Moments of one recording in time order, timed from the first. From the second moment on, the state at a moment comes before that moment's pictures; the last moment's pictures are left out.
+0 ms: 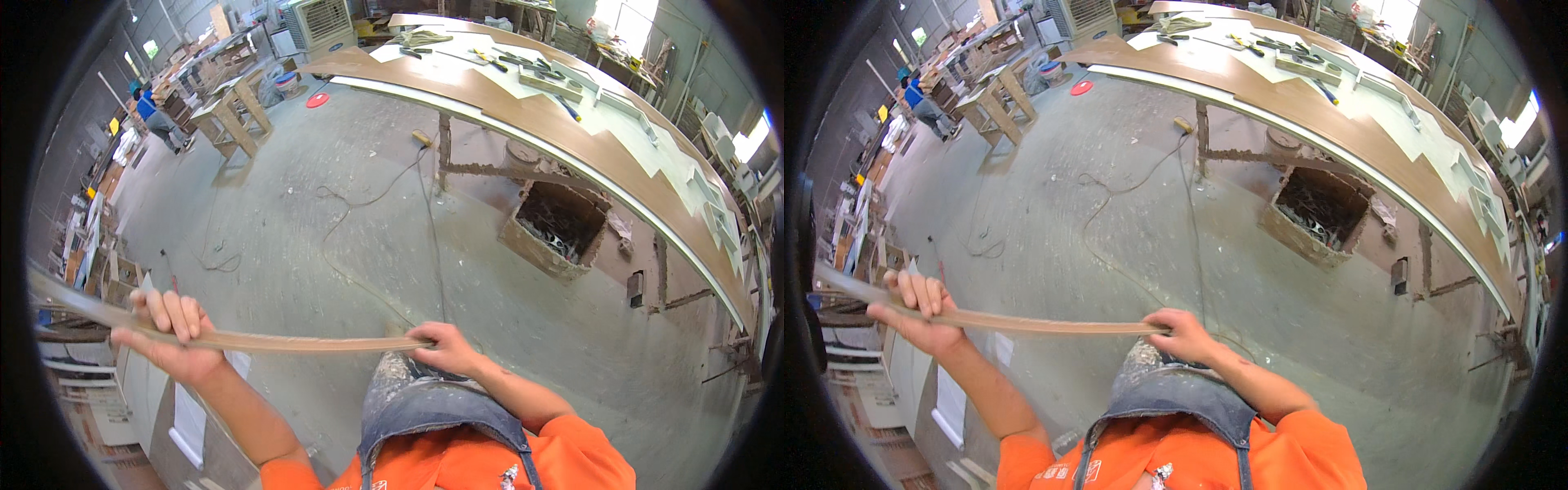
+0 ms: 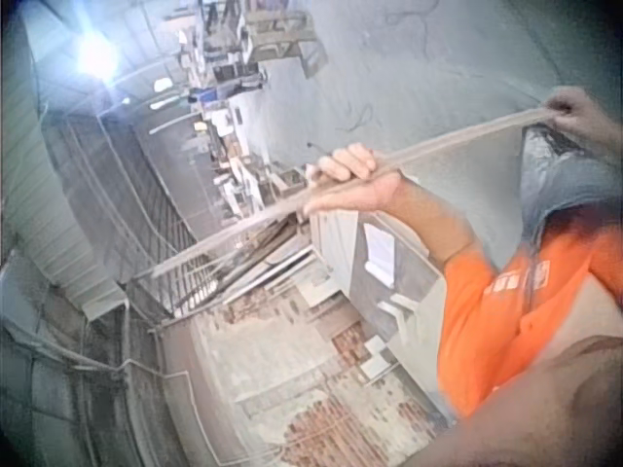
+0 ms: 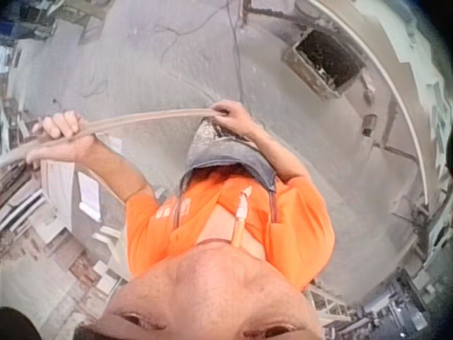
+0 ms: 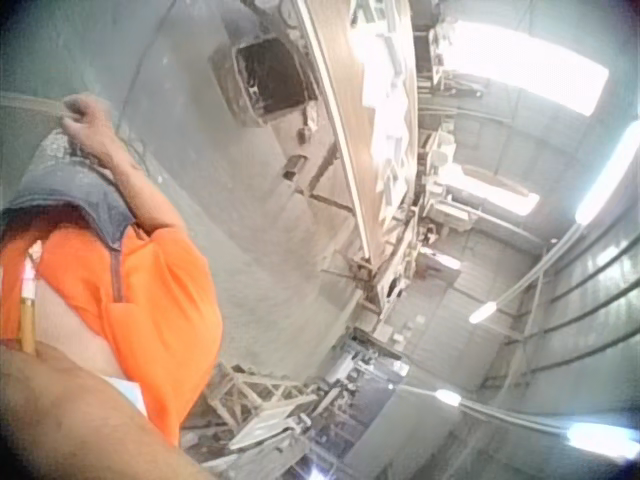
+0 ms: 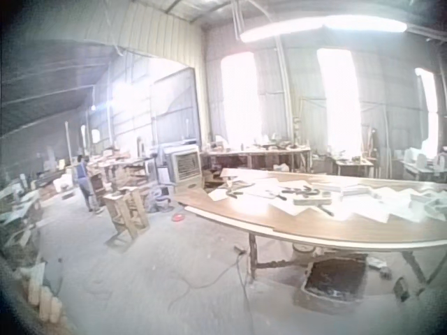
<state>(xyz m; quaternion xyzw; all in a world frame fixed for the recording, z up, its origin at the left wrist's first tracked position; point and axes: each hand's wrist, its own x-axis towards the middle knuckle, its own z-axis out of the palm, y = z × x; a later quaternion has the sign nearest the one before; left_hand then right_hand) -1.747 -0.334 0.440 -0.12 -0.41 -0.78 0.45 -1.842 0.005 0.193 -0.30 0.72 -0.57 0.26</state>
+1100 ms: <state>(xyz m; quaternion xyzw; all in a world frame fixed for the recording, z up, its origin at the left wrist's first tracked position) -2.645 -0.904 0.170 0.37 -0.40 -0.83 0.16 -2.471 -0.147 0.207 0.03 0.97 -0.18 -0.18</state>
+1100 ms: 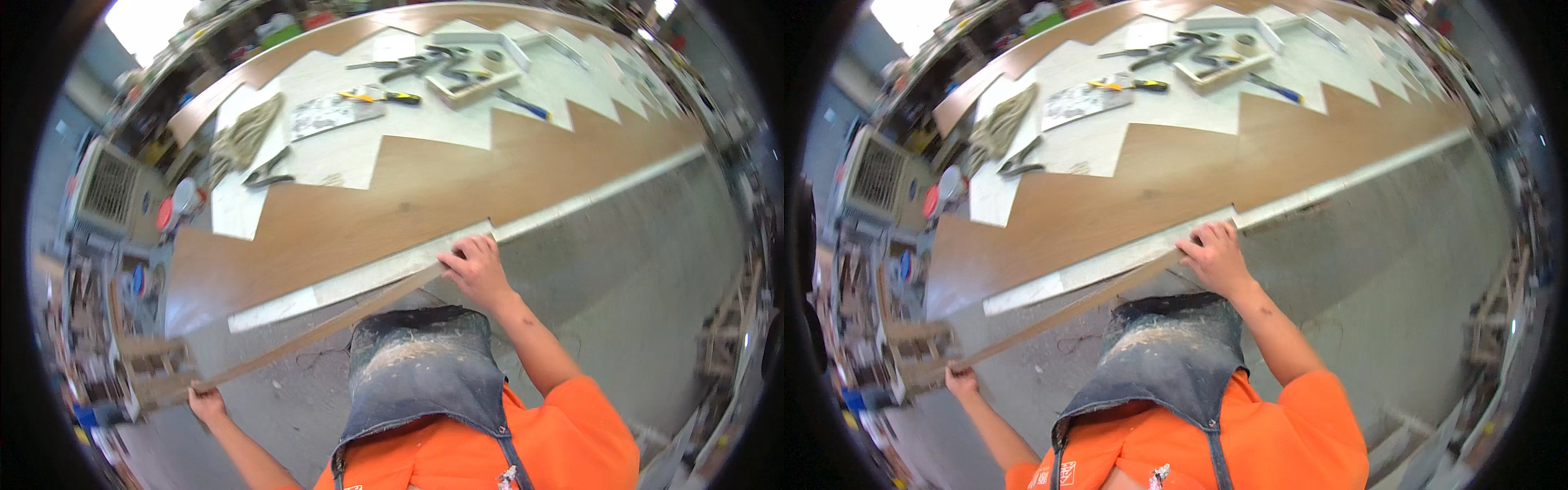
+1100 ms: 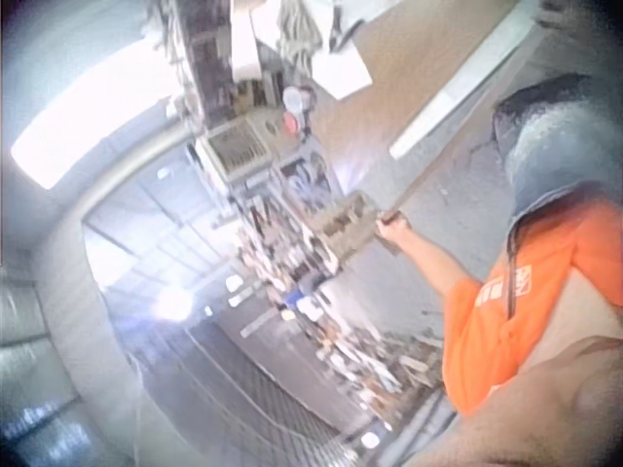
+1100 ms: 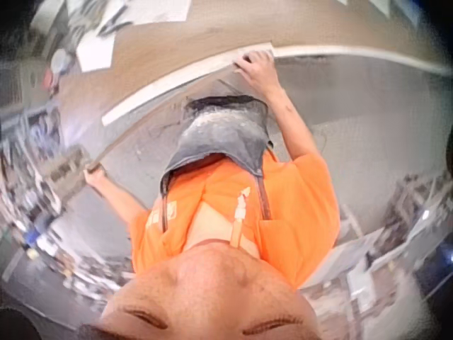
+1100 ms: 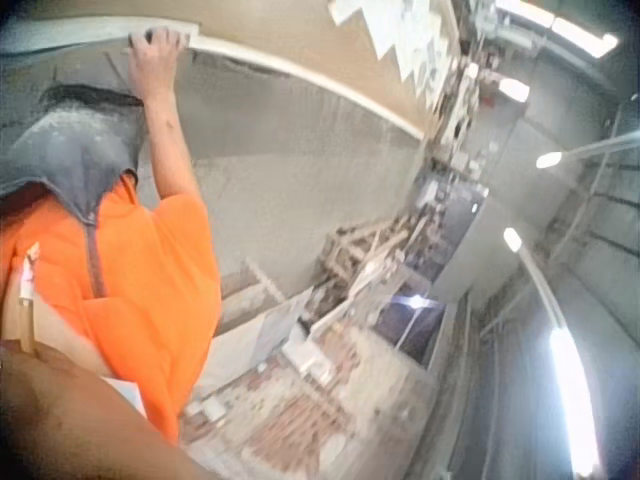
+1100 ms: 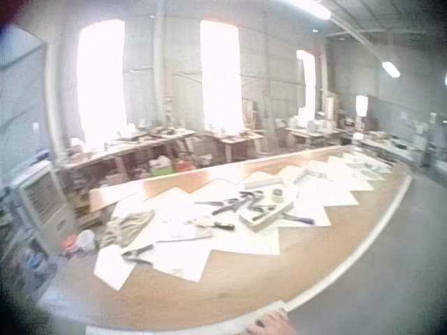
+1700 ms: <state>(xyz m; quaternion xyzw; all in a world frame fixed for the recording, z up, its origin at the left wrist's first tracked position) -2.765 -0.895 0.092 0.46 -0.41 -0.79 0.00 -2.497 -0.201 0.177 0.33 0.91 -0.17 -0.19</state>
